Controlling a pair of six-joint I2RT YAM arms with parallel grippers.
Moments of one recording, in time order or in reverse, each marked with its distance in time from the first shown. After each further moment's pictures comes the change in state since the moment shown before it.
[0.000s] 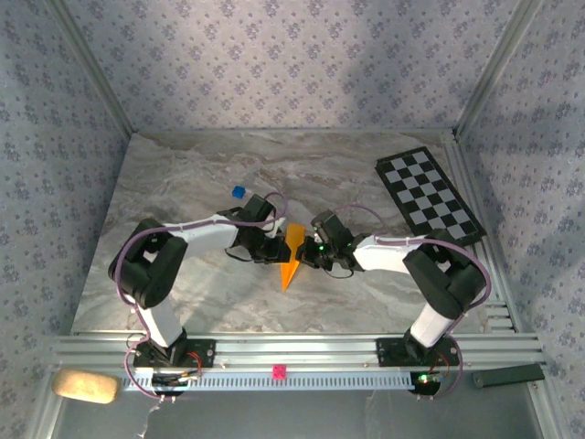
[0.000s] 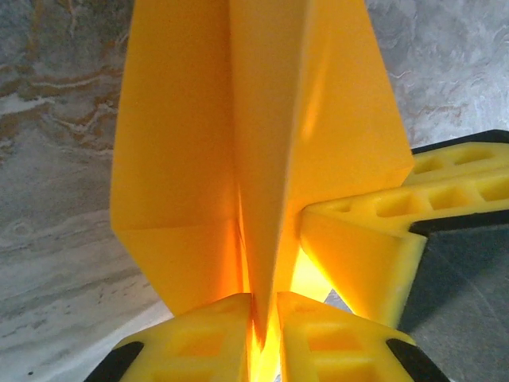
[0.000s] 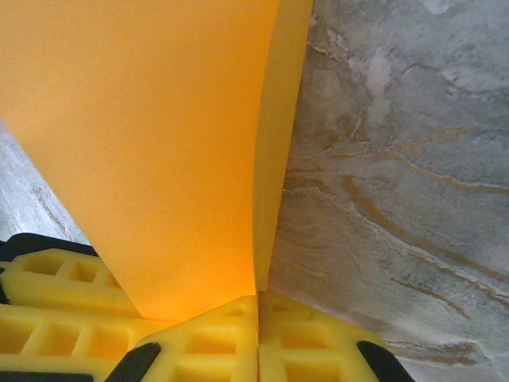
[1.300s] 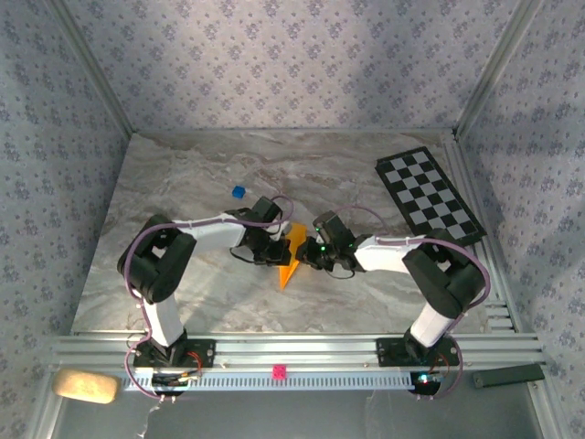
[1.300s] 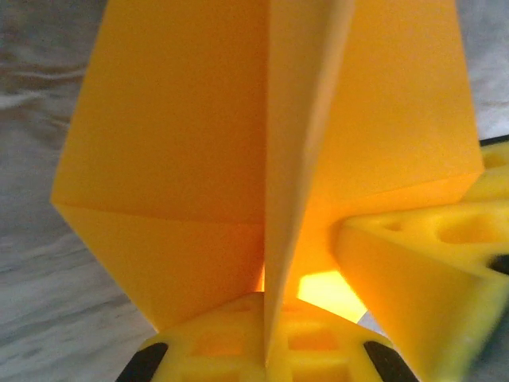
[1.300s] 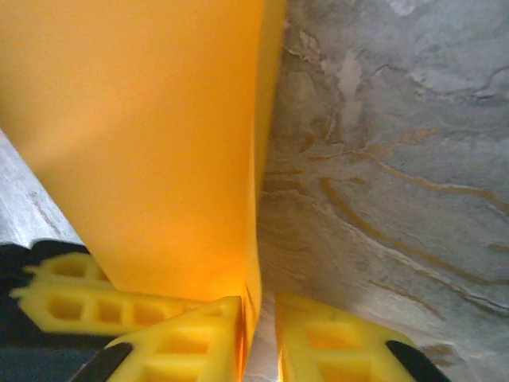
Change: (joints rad) left arm -0.034 0.053 0.060 -0.076 -0.104 0.004; right arm -0.011 -0.002 -0.023 0.018 -0.001 0.007
